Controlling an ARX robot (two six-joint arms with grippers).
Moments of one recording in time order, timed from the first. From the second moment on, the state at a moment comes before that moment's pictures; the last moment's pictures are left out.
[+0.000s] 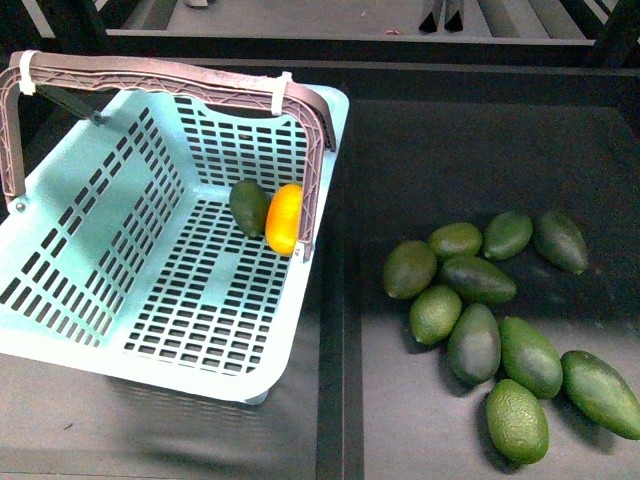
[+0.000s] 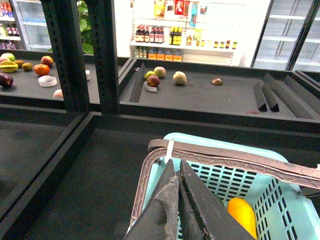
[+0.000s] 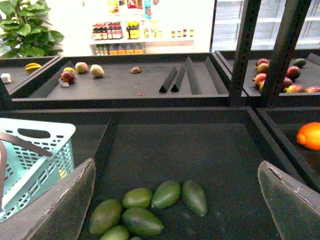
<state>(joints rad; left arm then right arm) -0.09 1.02 0.07 0.94 -0.08 -0.02 0.00 0.00 0.02 0.00 0.00 0.00</state>
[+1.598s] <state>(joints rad) 0.00 0.01 0.02 0.00 0.00 -0.01 0.00 0.00 0.02 0.00 0.00 0.00</state>
